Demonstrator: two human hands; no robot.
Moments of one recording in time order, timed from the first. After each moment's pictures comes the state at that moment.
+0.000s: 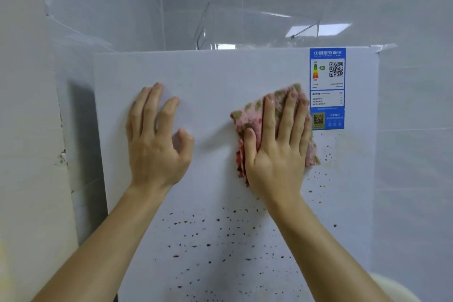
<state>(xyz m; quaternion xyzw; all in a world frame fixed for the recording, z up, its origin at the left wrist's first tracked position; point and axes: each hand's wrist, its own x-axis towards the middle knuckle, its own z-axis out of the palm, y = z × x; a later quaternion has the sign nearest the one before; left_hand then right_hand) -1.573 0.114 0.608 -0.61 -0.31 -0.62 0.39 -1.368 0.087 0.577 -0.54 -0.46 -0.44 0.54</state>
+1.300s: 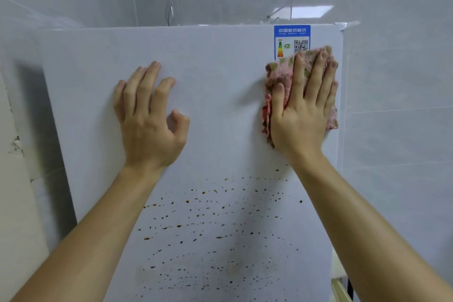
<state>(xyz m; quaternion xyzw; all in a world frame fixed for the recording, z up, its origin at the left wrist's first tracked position) -1.526 0.112 0.608 -0.59 -0.28 -0.63 0.42 -1.272 0.074 0.609 -0.56 -0.43 -0.39 0.58</state>
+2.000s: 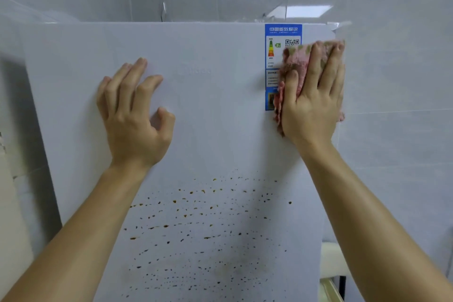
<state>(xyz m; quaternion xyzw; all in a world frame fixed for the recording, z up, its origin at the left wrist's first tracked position) -1.525 0.114 0.608 -0.60 -0.27 -0.65 0.40 -1.238 0.063 0.626 -0.57 -0.42 -0.35 0.61</state>
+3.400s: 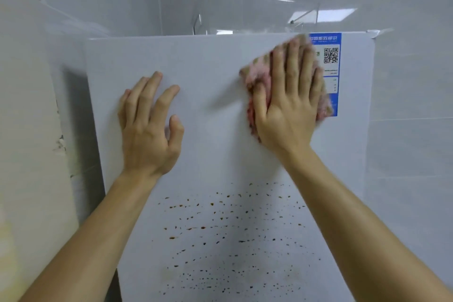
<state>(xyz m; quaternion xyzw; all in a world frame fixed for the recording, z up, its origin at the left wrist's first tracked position) -1.578 0.109 0.605 -0.63 -0.30 -0.61 0.38 -1.333 0.085 0.632 -0.50 -0.47 -0.47 0.55</state>
